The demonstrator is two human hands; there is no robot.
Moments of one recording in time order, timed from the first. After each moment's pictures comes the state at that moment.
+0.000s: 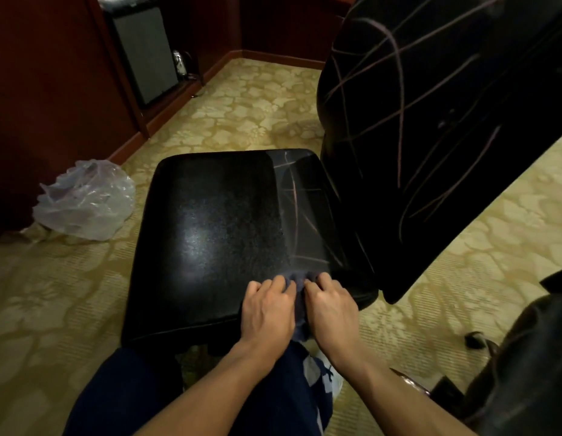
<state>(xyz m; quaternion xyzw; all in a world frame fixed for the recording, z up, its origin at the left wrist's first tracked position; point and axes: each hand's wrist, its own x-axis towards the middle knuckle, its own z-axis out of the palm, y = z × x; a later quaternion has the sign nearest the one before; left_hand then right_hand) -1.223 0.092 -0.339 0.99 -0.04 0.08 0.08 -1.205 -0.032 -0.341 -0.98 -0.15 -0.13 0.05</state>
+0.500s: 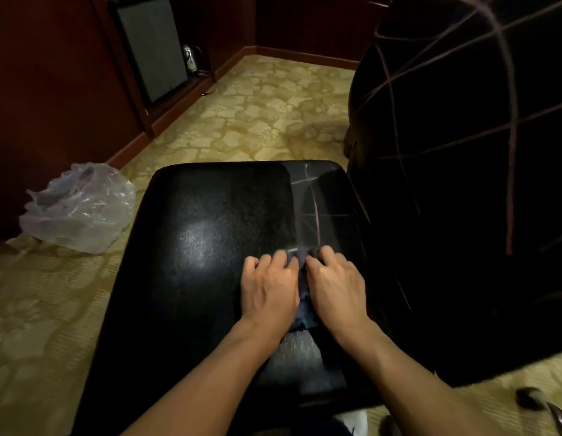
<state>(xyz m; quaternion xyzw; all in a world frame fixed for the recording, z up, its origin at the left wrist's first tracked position) -1.083 0.129 -0.357 0.98 -0.03 0.21 0.05 -1.058 0.008 -0.350 -0.96 -0.18 -0.19 0.06</state>
